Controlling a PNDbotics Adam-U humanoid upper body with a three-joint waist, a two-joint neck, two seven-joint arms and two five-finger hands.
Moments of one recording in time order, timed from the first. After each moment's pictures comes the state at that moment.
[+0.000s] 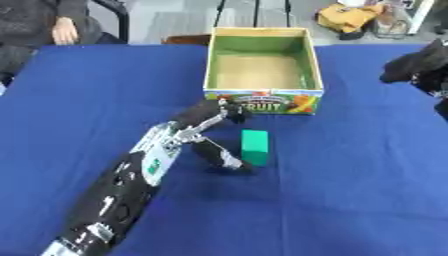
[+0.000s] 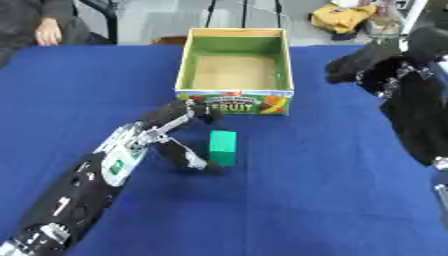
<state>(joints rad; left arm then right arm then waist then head) -0.77 0.19 -0.24 -1.04 -0.79 -0.47 -0.17 -0.44 -0.41 0.17 -1.98 -0.43 -0.04 0.20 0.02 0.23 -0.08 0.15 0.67</state>
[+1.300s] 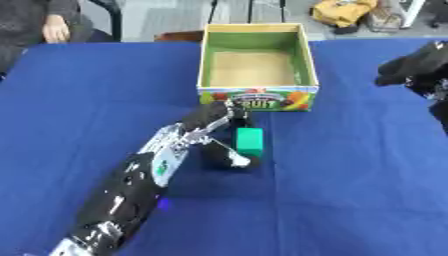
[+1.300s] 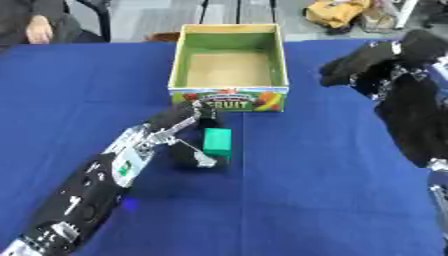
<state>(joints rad) -0.79 0.16 -0.24 -1.00 -0.83 -0.46 -0.11 -0.44 -0.40 0.18 -1.98 -0.43 -0.03 0.21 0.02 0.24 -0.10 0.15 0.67</state>
